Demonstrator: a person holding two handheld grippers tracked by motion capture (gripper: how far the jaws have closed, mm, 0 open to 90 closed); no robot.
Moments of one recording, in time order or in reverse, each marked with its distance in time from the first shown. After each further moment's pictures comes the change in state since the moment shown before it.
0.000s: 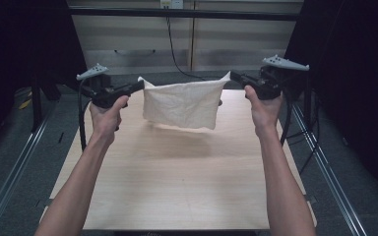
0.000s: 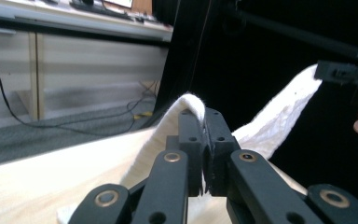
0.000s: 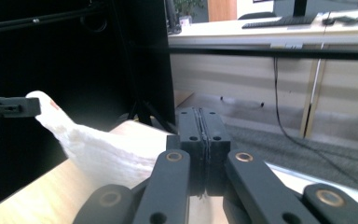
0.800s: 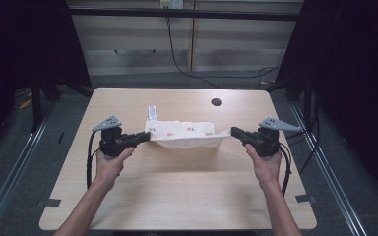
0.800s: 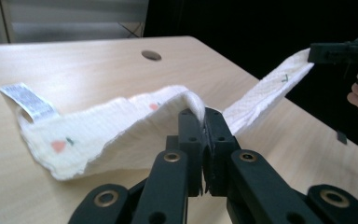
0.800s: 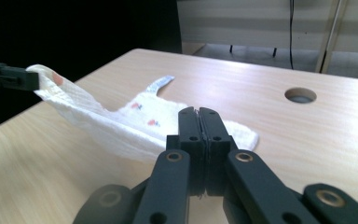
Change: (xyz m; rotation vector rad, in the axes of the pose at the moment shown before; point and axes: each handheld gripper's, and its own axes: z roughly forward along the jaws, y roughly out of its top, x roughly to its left) left arm -0.019 -0.115 -0.021 0.198 -0.045 0.000; right arm 0.011 -0.135 -0.044 0.145 0.016 0.020
